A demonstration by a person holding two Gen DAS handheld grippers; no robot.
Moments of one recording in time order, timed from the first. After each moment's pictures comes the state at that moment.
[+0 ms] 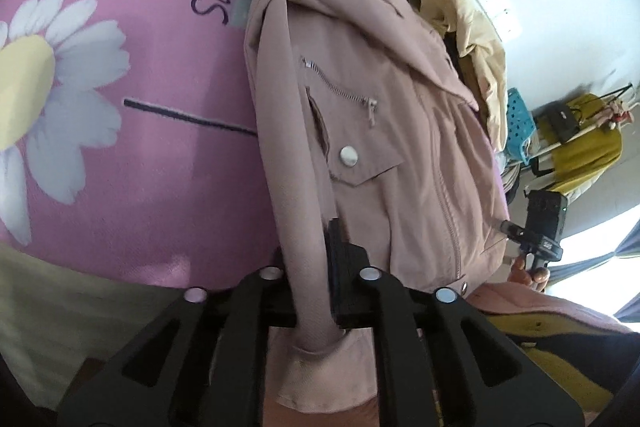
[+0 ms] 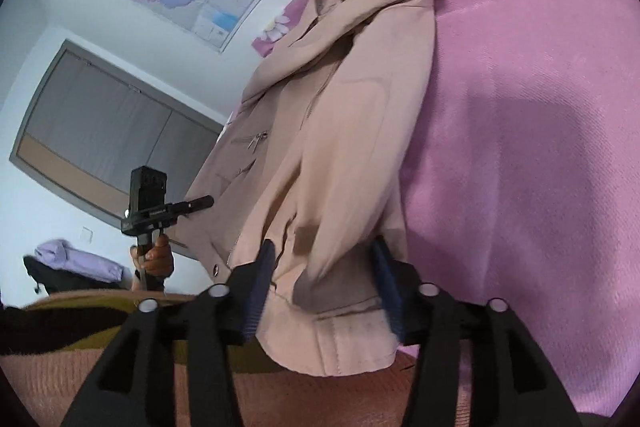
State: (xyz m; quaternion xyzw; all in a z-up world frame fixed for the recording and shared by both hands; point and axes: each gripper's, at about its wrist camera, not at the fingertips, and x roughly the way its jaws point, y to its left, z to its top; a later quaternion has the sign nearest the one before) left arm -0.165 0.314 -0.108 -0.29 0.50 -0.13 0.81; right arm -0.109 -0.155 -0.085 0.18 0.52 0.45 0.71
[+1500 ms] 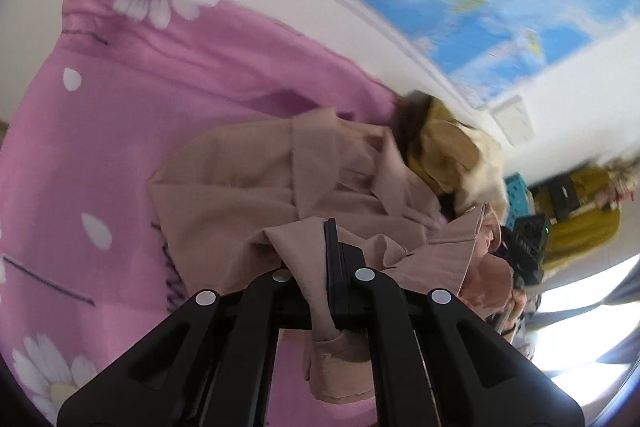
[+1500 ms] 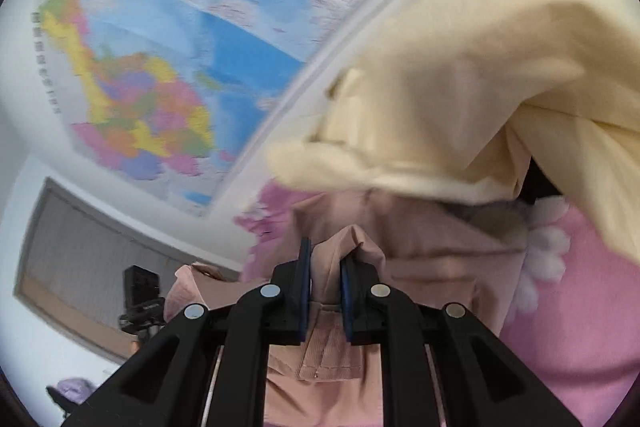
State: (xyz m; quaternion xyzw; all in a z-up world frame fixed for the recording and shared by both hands) left arm 0.116 0.390 0.010 -0.32 0.49 -0.10 0.80; right arm 0.186 -0.101 -0.015 0.33 0.44 0.34 0.76
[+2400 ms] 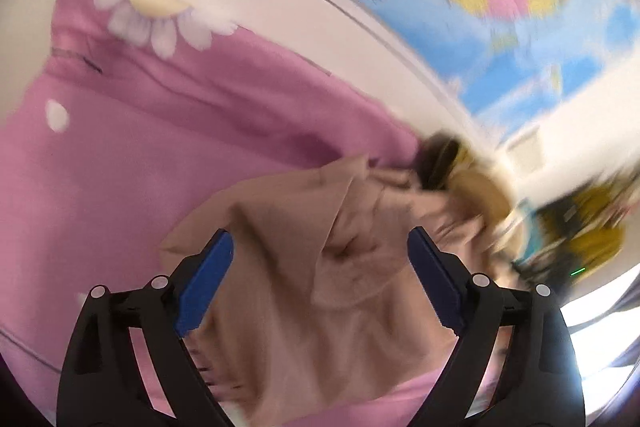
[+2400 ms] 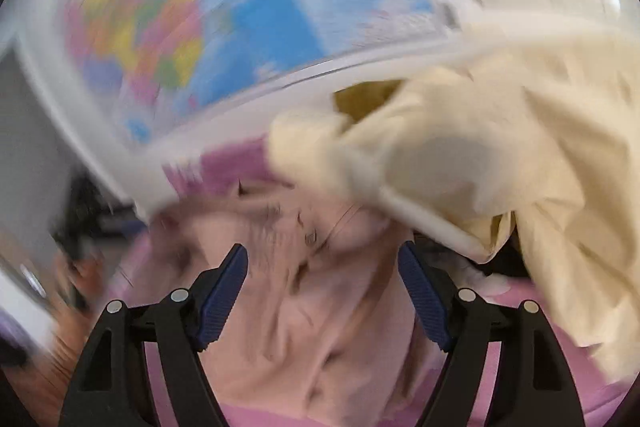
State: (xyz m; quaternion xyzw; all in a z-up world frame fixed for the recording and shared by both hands) left arm 0.137 0.406 -0.021 -0.29 0.43 -0.09 0.85; right arm 0.151 -0.051 0.016 0.05 0.39 0.31 0.87
